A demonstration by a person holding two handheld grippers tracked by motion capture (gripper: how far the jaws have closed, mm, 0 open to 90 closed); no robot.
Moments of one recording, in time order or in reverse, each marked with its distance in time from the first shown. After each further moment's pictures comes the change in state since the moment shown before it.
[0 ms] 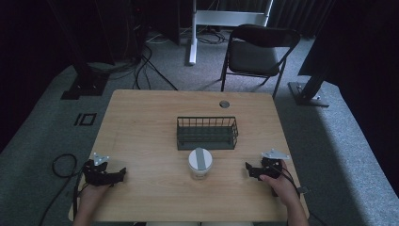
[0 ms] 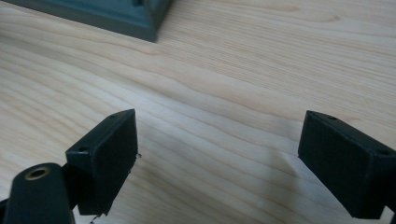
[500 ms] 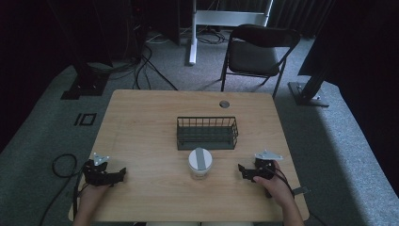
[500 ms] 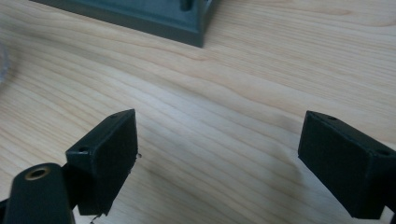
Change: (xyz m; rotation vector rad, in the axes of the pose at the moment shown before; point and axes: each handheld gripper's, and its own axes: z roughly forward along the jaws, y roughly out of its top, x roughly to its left) left arm 0.000 0.000 0.000 0.000 0.000 0.000; right arm 0.022 0.003 0.006 0.002 0.068 -0.003
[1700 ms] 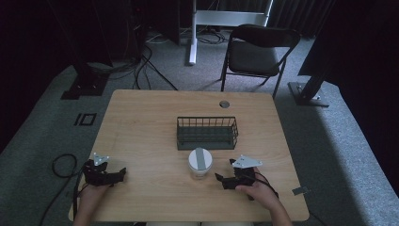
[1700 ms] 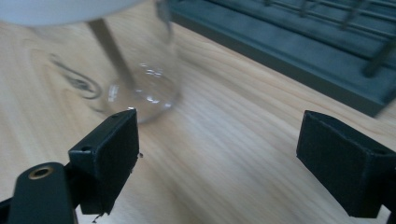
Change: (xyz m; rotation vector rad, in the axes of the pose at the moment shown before) left arm 0.000 0.000 0.000 0.001 0.000 0.000; right arm 0.071 0.012 0.005 -0.086 0.256 -0.197
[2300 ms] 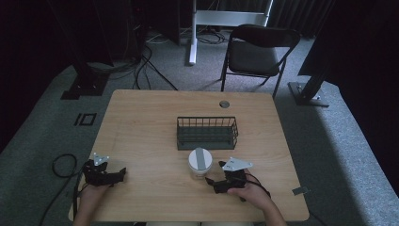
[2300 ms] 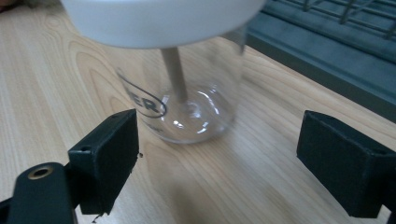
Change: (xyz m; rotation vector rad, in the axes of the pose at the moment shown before) left arm 0.000 0.000 0.000 0.000 -0.001 0.001; right arm 0.024 0.008 0.014 -0.007 0.087 -0.046
